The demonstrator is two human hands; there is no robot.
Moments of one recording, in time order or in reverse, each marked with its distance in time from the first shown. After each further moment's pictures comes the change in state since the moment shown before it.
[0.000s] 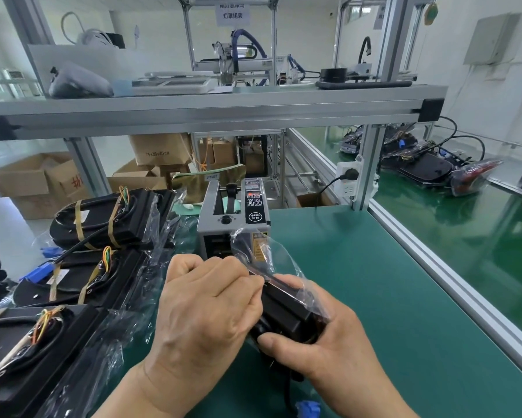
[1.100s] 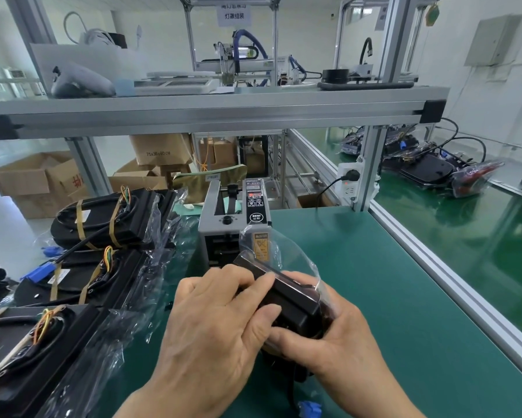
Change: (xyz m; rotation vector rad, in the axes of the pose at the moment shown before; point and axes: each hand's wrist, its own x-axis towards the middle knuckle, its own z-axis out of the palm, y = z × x) left_hand -0.013 0.012 -0.015 -0.231 -0.330 -0.228; right_hand 0.002 0.004 -0.004 0.013 0.015 0.042
